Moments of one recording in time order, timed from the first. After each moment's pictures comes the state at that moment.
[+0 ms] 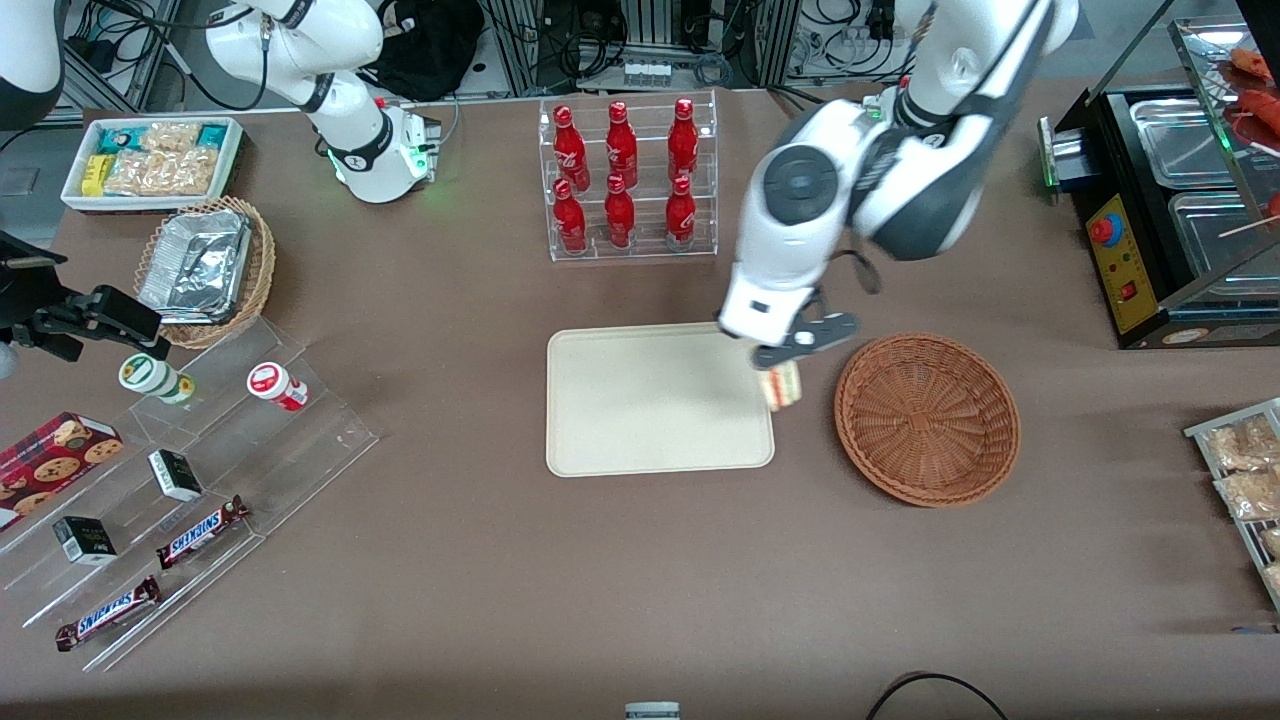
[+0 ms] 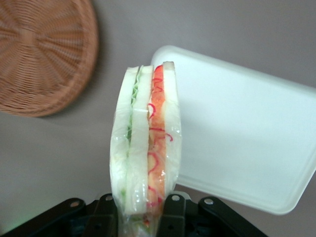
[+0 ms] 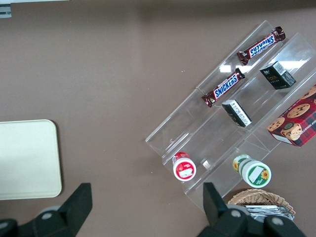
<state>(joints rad) -0.44 0.32 -0.29 -1.70 0.08 1.89 -1.03</state>
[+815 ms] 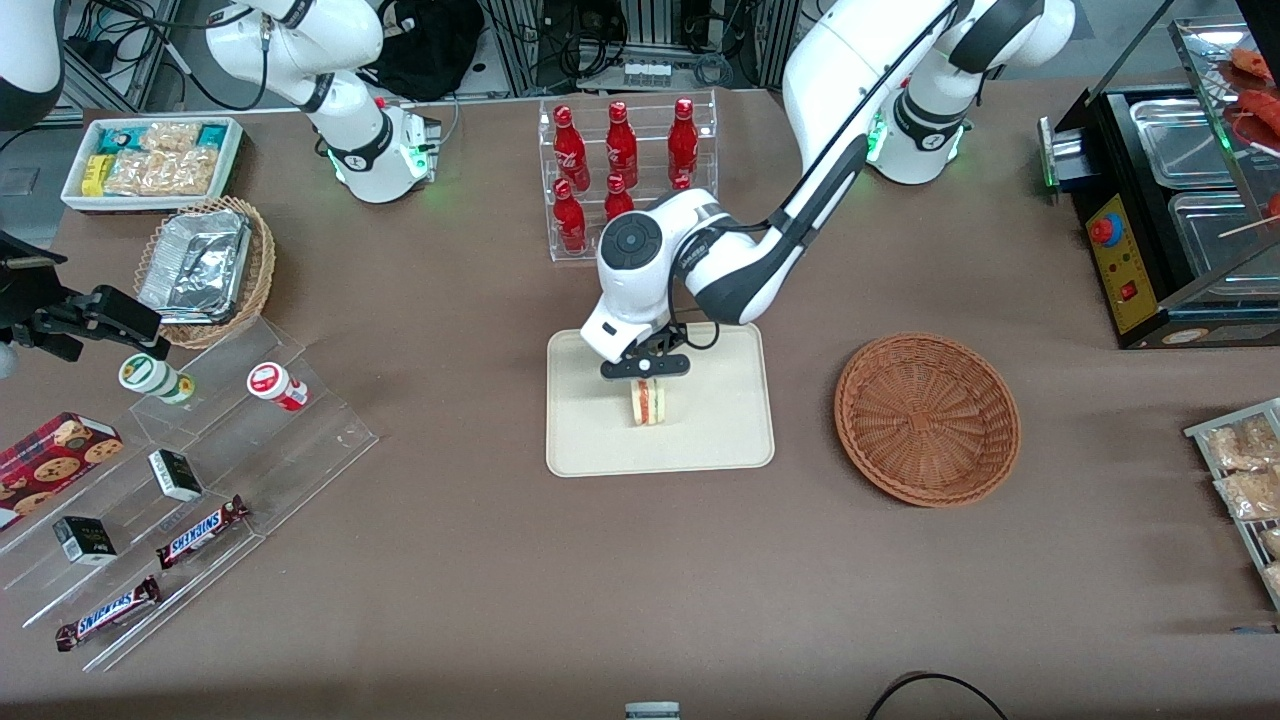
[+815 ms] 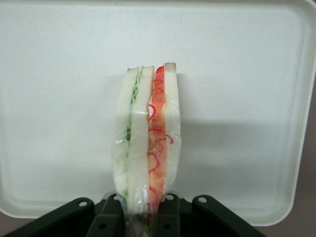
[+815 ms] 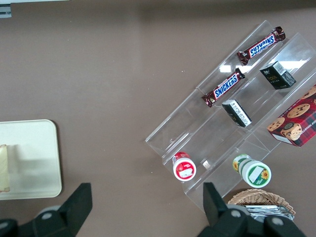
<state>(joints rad) -0.62 0.67 -0.28 -1.58 0.20 2.19 -1.03</state>
